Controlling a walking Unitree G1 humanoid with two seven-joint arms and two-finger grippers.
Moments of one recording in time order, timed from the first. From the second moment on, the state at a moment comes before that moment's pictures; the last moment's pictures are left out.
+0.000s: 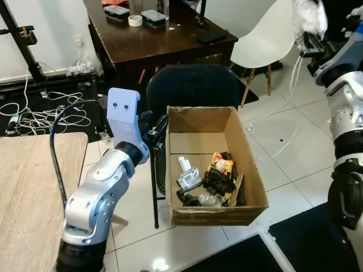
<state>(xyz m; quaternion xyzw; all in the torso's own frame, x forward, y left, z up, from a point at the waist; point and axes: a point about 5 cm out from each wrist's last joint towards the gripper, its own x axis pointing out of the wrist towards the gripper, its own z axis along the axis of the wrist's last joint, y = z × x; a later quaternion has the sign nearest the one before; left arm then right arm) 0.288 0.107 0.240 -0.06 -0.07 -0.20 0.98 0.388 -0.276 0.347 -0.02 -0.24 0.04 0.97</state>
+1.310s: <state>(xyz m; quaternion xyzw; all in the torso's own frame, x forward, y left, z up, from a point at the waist) 0.245 0.071 0.254 -0.05 -0.08 -0.39 0.91 0.392 -0.164 0.243 0.00 -0.14 0.32 0.94</state>
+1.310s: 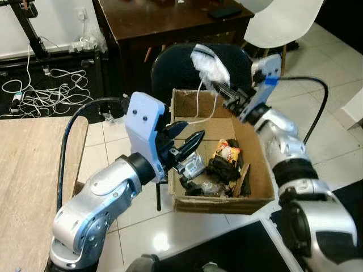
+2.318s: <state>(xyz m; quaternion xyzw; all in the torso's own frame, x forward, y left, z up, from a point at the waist) 0.251 0.076 0.252 -0.04 -0.07 -0.38 0.92 0.342 -0.222 0.170 -0.12 0.14 0.17 0.97</state>
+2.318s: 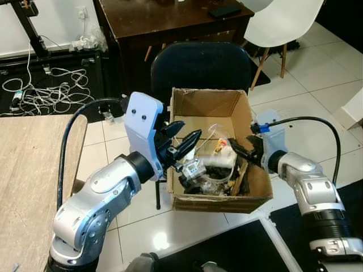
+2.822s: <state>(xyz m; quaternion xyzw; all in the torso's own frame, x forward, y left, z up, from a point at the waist) 0.277 0.110 0.234 -0.04 -0.04 -0.23 0.97 0.341 -0.207 0.239 -0.06 -0.10 0.04 0.99</state>
